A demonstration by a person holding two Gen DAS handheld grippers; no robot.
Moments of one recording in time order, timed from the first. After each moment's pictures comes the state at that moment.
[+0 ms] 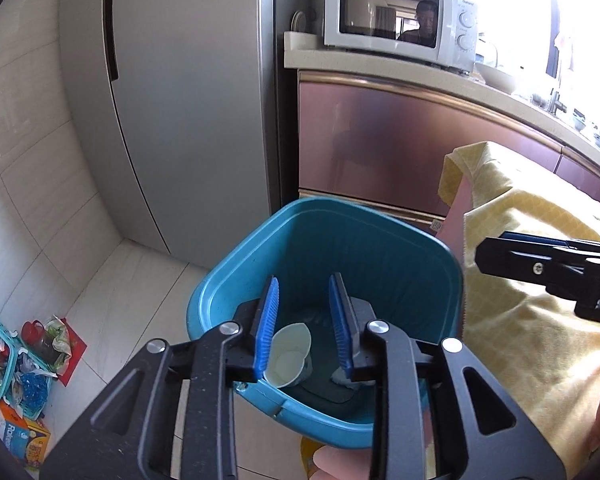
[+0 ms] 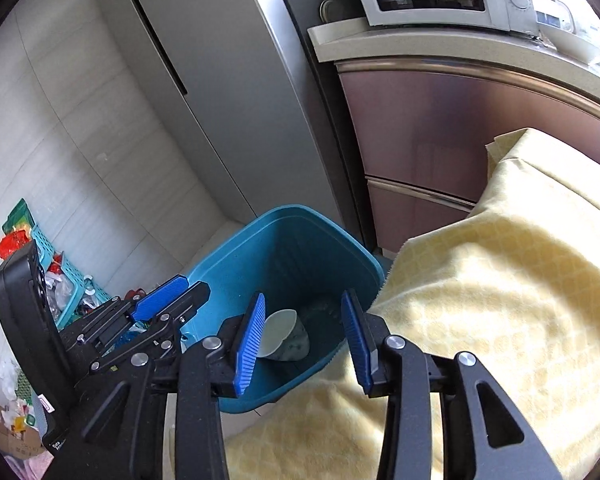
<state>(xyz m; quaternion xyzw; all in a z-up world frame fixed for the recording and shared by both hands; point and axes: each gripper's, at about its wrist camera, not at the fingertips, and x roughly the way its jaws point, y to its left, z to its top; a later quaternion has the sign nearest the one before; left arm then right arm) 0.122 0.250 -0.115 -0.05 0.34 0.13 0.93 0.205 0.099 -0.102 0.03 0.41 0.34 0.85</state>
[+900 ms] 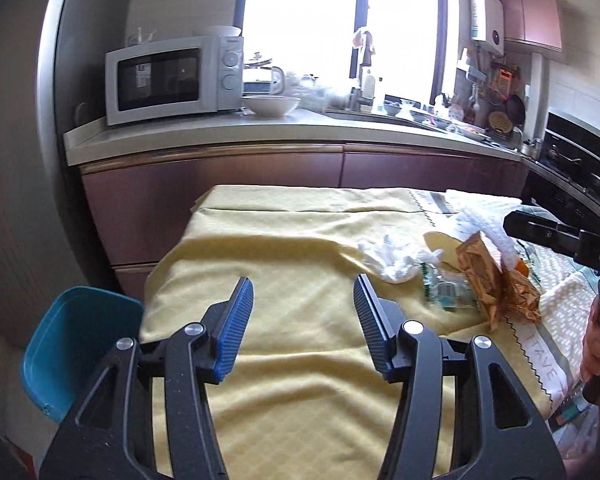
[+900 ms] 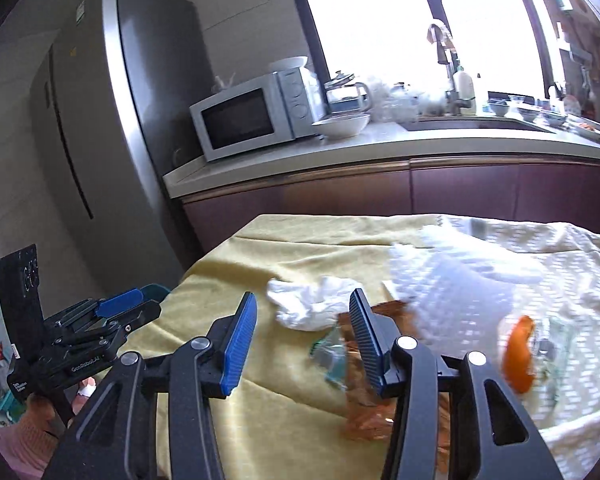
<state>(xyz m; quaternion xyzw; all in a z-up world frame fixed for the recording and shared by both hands) 0.073 0.025 -0.040 0.01 0.26 -0.18 0.95 0.055 -0.194 -0.049 0.10 0.24 0.10 0.96</state>
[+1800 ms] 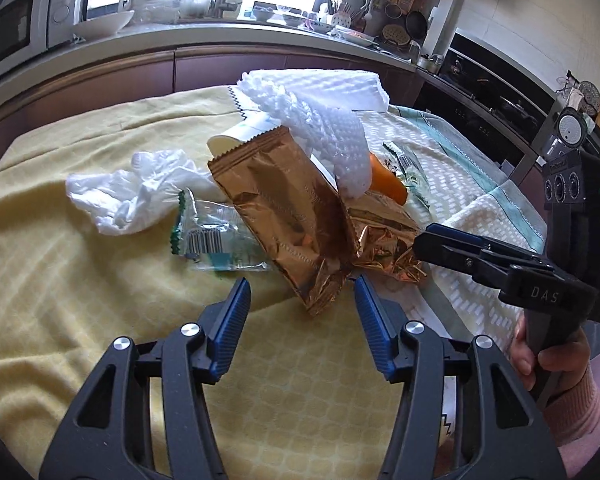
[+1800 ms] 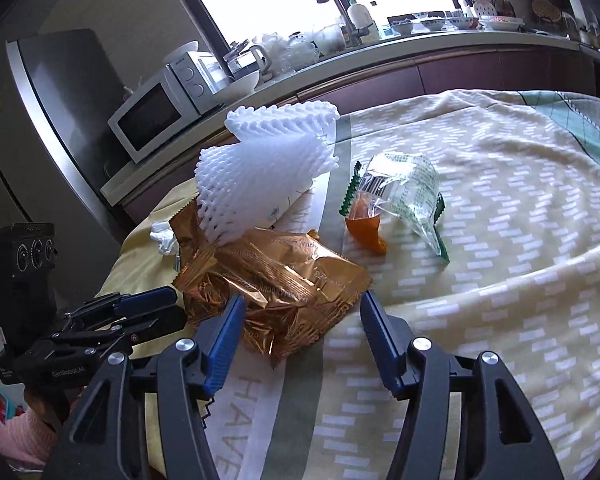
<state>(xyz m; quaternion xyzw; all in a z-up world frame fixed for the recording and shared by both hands) 0.098 -0.152 -0.100 0.04 0.41 -0.38 0.83 0.007 -0.305 -0.138 0.22 0.32 0.04 0.92</state>
